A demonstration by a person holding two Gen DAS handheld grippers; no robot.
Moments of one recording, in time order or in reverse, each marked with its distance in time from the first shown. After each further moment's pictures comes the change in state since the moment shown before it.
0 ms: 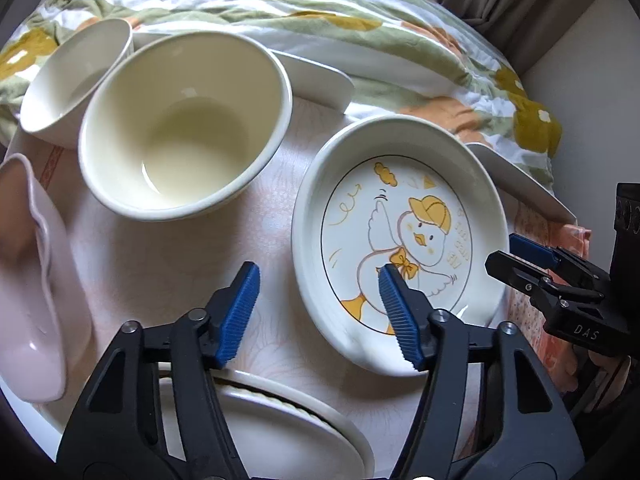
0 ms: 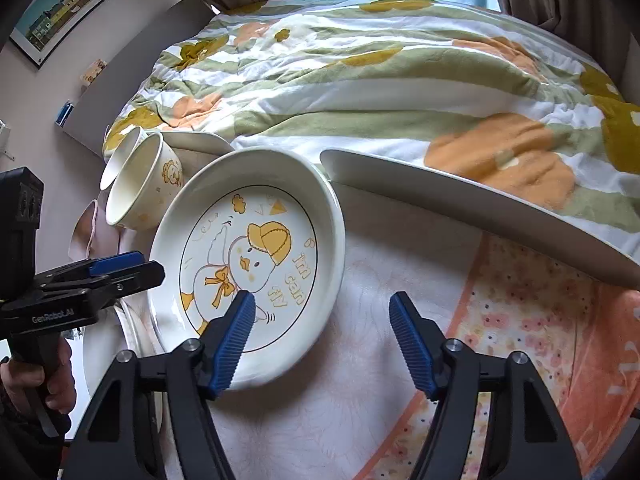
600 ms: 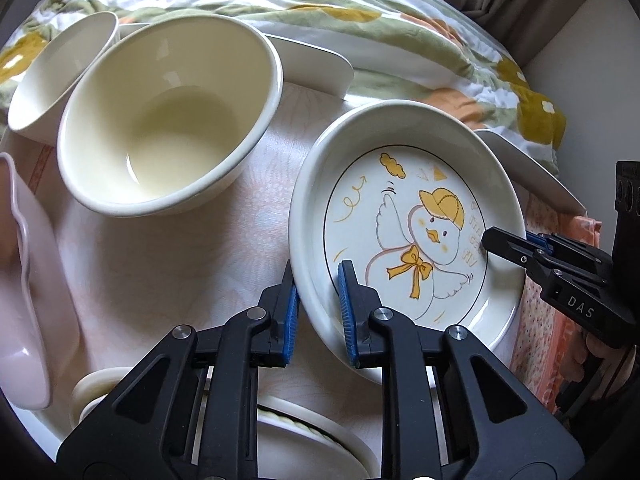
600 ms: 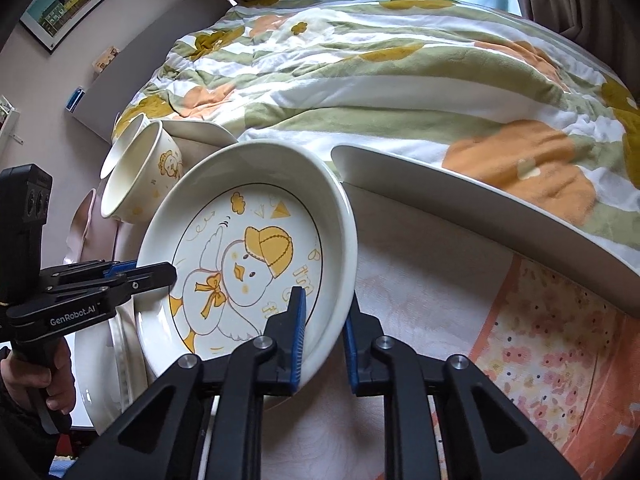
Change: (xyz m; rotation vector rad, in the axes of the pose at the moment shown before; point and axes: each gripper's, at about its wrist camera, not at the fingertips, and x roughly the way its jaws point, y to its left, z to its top) left arm 0.010 -0.004 -0.006 0.034 -0.002 0.010; right arm 0.016 -0.002 0.006 -0.055 0.005 0.028
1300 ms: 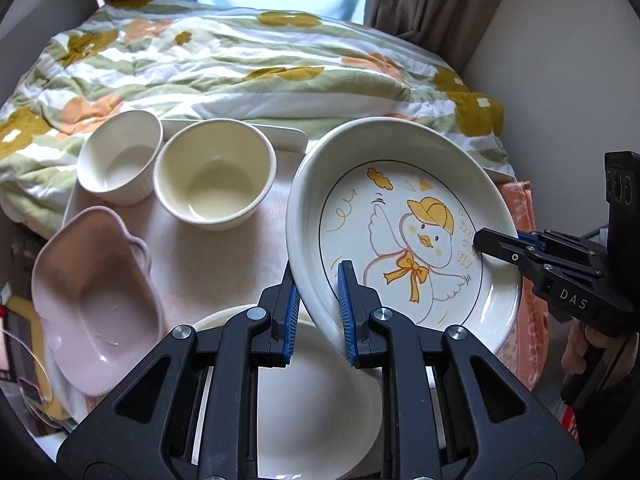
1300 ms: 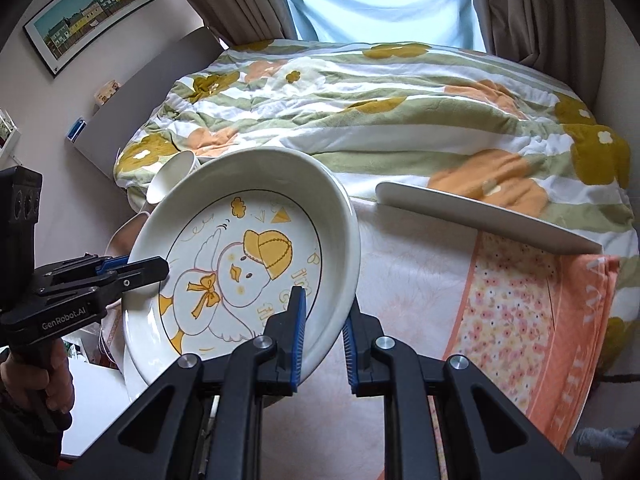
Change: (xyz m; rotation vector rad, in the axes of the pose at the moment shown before) left arm -0.133 0.010 -0.037 0.213 -0.154 -0.076; right arm -0.094 0.084 -0.040 0.062 -0.163 -0.101
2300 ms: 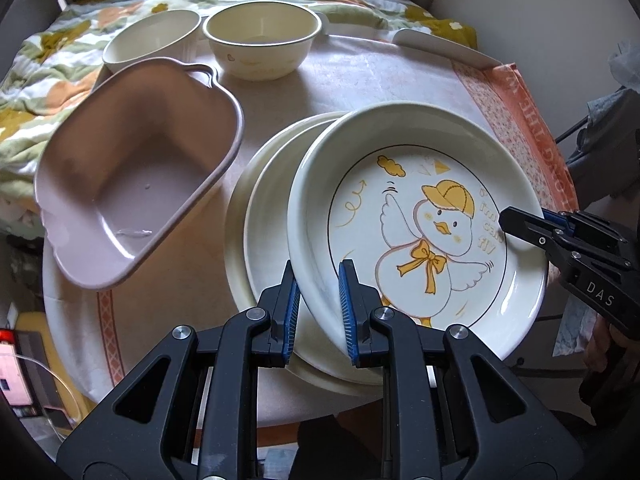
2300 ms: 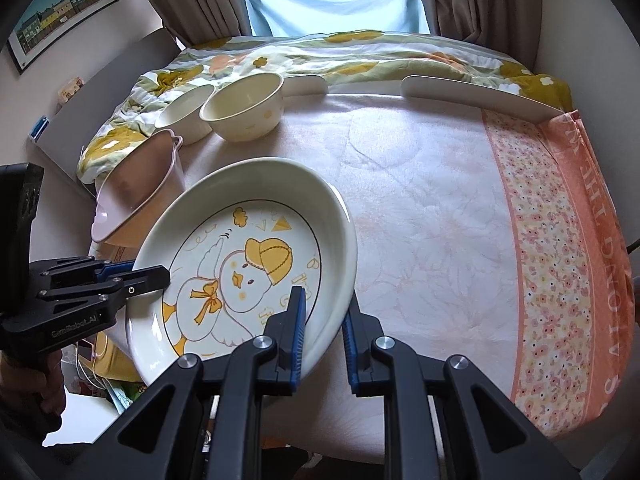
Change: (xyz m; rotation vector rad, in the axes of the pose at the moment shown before) left arm 0.006 0.082 -0.130 0.176 0.119 -0.044; right arm 0.022 0.121 -0.133 0.133 -0.034 -0.201
